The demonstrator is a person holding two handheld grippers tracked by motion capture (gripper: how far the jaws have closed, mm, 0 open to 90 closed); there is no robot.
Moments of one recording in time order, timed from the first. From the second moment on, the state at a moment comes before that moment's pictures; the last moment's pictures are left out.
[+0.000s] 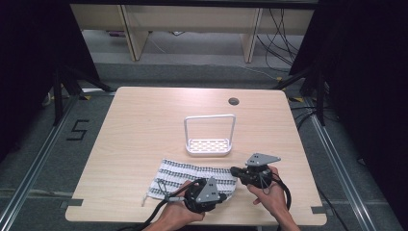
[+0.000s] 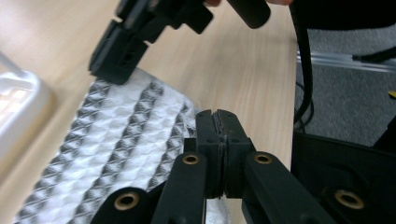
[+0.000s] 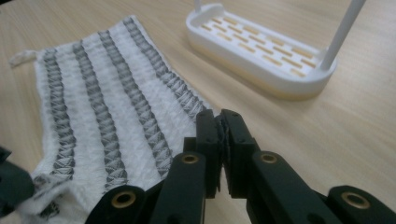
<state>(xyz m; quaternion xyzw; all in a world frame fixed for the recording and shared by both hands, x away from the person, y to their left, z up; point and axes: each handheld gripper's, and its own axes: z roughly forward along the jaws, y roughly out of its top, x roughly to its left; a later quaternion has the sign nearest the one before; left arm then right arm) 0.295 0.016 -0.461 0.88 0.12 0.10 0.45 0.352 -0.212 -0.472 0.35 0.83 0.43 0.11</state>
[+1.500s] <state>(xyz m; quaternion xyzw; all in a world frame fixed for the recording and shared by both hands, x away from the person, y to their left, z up) 0.334 0.108 -0.259 0.76 0.16 0.23 0.59 0.352 -0.179 -0.244 0.28 0.78 0.52 0.22</state>
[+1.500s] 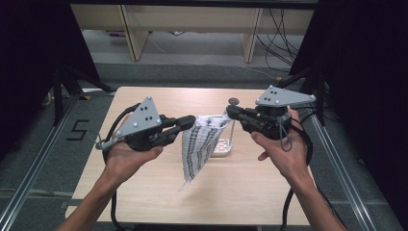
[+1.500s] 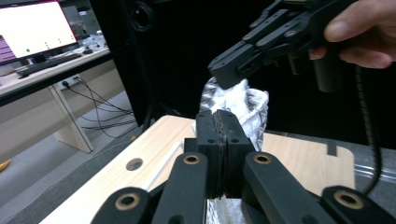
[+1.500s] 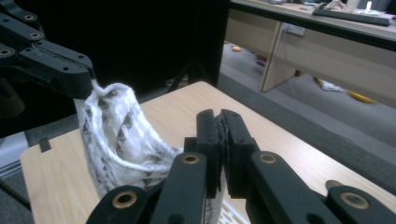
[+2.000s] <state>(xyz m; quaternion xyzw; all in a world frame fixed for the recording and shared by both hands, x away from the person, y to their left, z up) 0.371 0.092 -0.254 0.75 0.18 0.23 0.60 0.363 -0.196 -0.243 0.31 0.76 0.52 0.23</state>
